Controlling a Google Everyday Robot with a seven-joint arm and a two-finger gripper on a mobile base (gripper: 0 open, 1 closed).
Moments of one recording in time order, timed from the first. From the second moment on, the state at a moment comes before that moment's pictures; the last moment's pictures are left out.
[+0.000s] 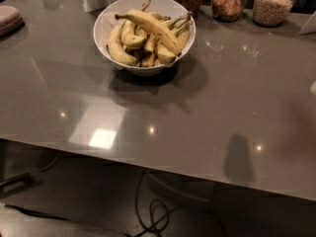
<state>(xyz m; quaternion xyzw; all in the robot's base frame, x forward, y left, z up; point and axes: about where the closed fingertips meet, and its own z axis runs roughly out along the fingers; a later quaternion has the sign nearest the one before) 0.425 -0.243 1.067 -0.52 0.80 -0.09 0.28</state>
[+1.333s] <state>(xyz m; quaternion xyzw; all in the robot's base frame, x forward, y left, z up) 0.569 -0.123 1.057 -0.48 0.73 0.14 0.47</state>
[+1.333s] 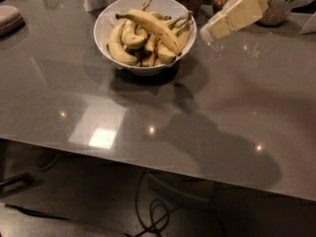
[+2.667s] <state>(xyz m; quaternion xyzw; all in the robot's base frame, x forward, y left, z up) 0.653 -0.039 1.048 -0.55 0.65 0.18 0.49</state>
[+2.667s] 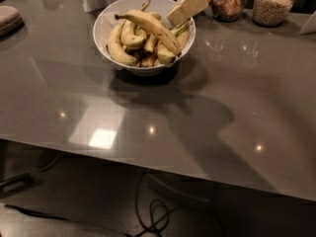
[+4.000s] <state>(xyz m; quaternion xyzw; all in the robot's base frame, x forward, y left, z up) 0.688 -0.013 0.984 -0.58 0.67 0.17 0.44</state>
